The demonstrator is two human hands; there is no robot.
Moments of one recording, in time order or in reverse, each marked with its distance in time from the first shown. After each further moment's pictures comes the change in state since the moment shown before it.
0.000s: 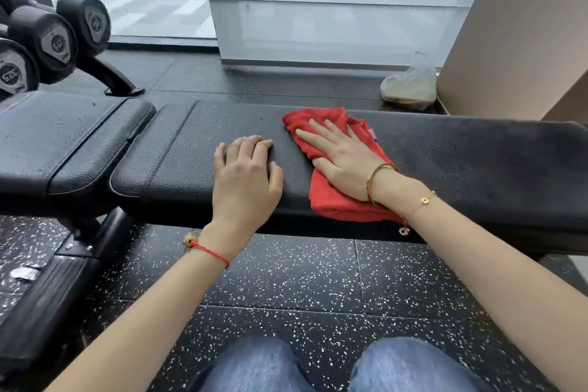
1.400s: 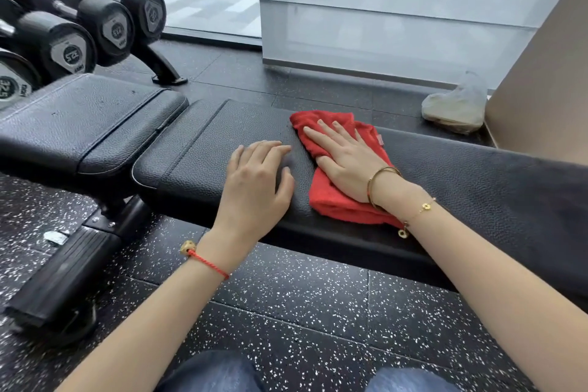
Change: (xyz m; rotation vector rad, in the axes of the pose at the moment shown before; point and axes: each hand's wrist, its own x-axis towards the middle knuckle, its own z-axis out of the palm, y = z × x) left_hand 0.001 -0.002 -0.005 -0.151 0.083 -0.016; right_hand 0.042 -0.005 -0.003 0.011 -0.062 -0.082
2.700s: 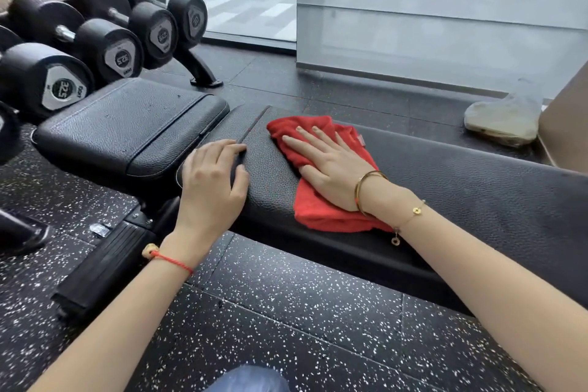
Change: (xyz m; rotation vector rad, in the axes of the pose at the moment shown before) left_hand -0.003 -0.101 -0.033 0.121 0.110 -0.181; right_hand 0.048 -0.057 0.023 0.020 -0.030 -0.214
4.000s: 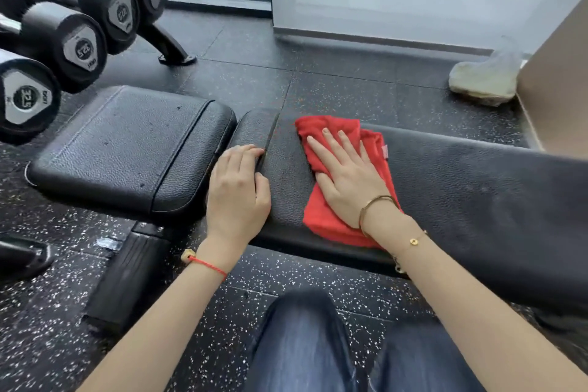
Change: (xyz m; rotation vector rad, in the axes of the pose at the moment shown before) left_hand 0.038 -0.020 -0.010 -0.126 -0.144 0.036; right_hand 0.015 -0.037 0.008 -0.076 0.071 0.333
